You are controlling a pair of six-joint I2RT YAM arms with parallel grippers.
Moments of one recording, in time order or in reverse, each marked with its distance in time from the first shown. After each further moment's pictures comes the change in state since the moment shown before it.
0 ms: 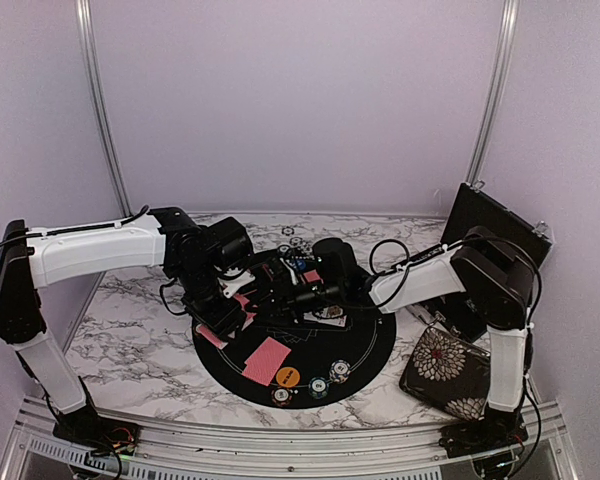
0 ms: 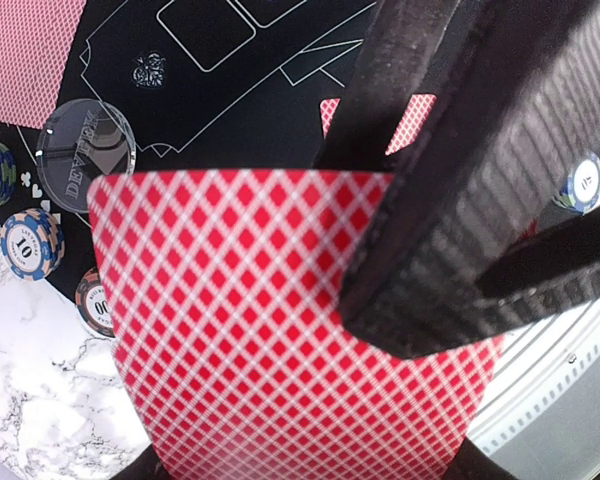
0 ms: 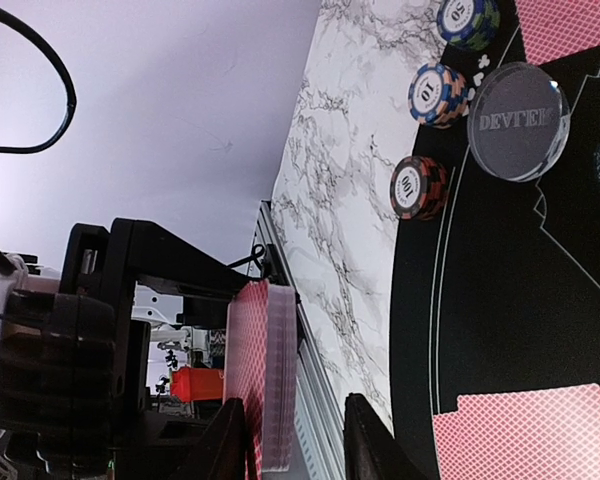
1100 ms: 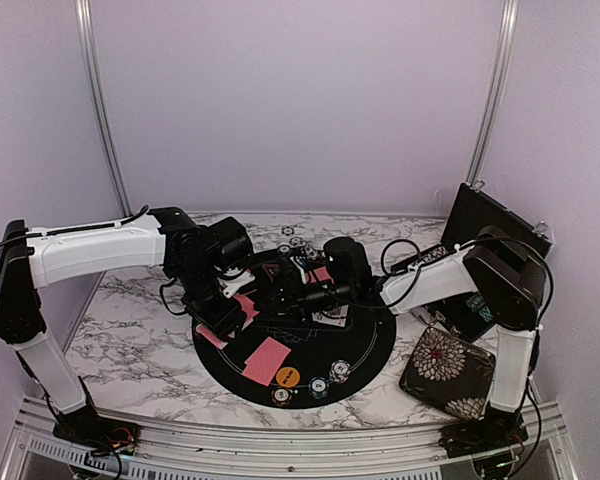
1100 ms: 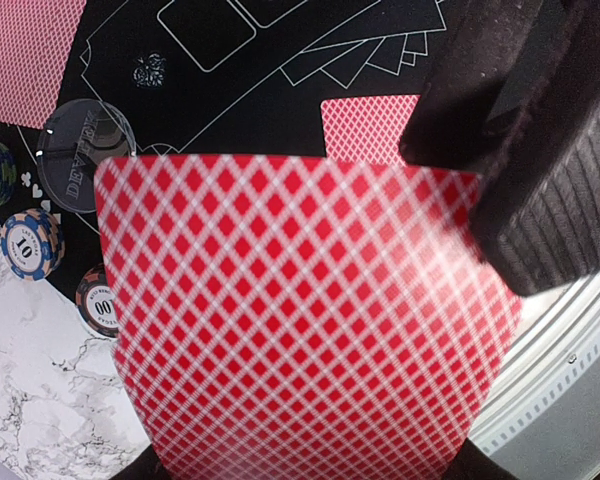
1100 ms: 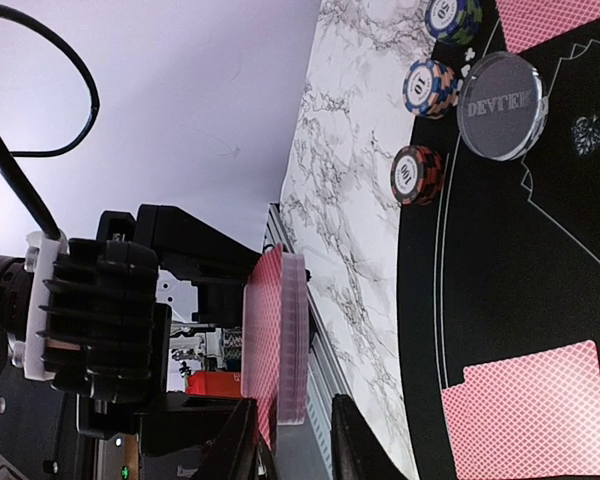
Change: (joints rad) left arm 0.000 0.000 0.000 0.000 0.000 0.000; right arm -0.019 -0.066 -0.078 0.030 -0.002 0.053
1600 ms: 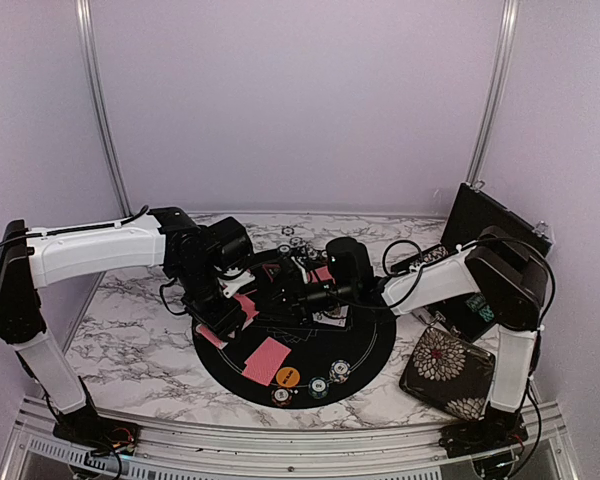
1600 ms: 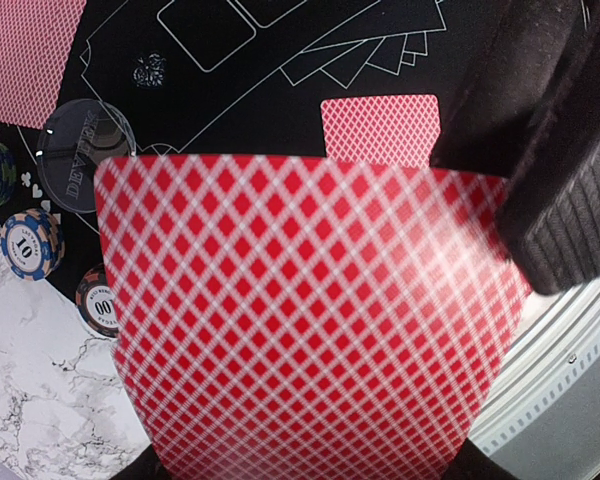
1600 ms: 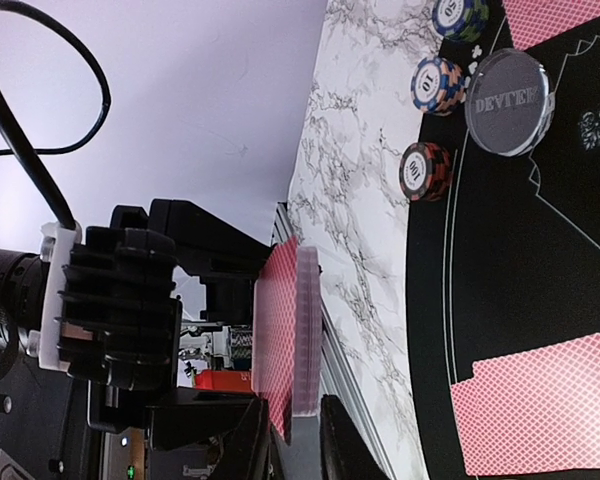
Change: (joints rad) left arm 0.000 0.000 0.000 0.000 0.000 0.000; right arm 0.004 -0.011 -0.017 0.027 -0.005 0.026
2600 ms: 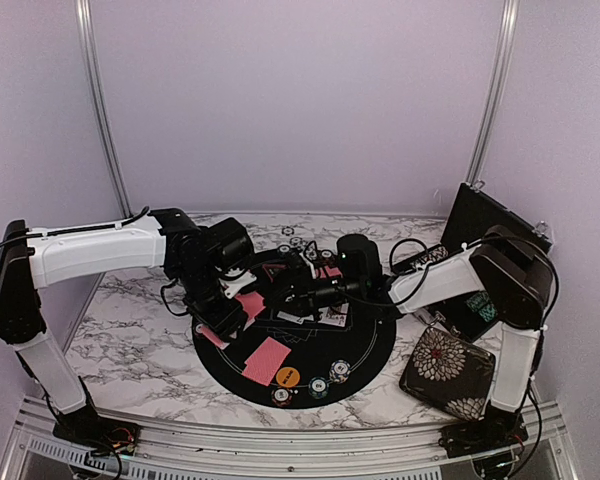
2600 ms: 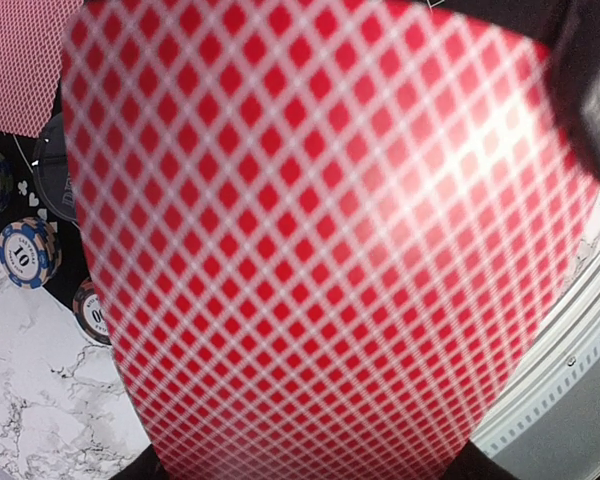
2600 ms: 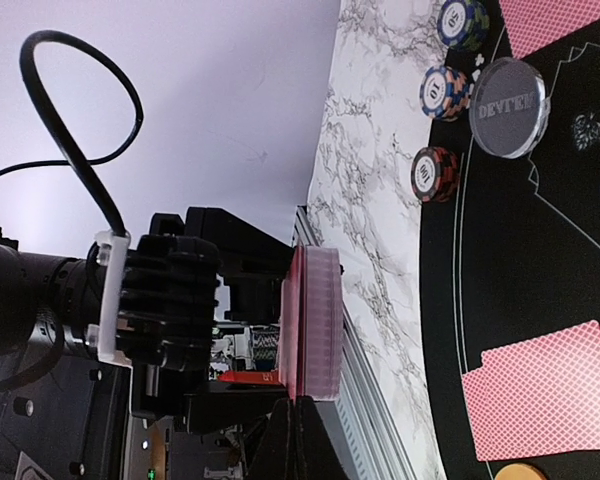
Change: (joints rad) left arm 0.000 0.000 -0.006 0.019 0.001 0.003; right arm -0.041 -0.019 -0.038 0.071 -0.043 0.071
